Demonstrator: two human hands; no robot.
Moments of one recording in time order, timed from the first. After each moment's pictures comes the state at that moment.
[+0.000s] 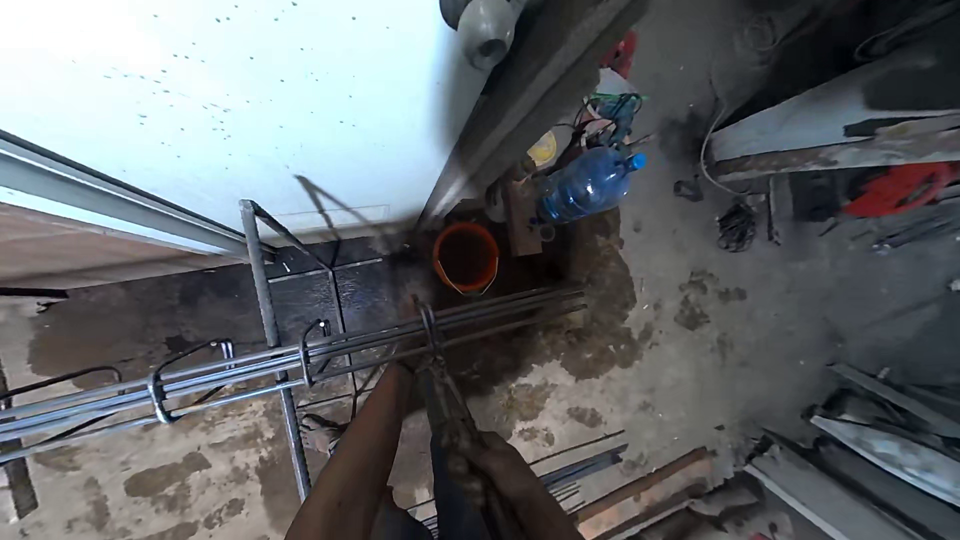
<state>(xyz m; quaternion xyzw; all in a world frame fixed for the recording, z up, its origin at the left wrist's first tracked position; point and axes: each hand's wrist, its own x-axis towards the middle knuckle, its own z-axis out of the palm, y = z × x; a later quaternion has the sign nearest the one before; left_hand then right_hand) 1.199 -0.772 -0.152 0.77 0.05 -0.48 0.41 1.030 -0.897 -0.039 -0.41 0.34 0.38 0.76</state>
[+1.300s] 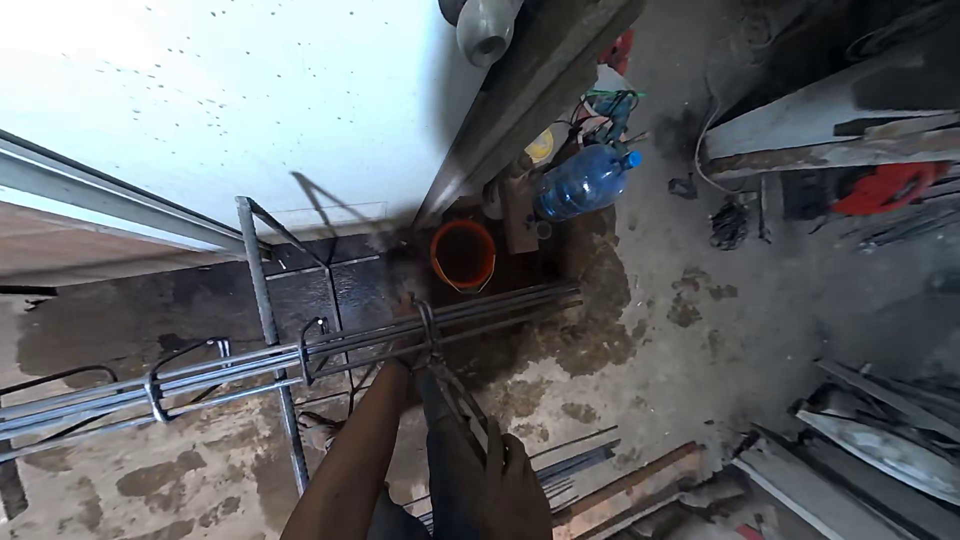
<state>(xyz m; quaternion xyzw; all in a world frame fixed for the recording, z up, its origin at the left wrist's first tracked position) 1.199 -0.769 -0.152 0.74 0.09 -0.49 0.46 1.004 -0.852 0.008 -0.95 0.19 0.24 0.03</state>
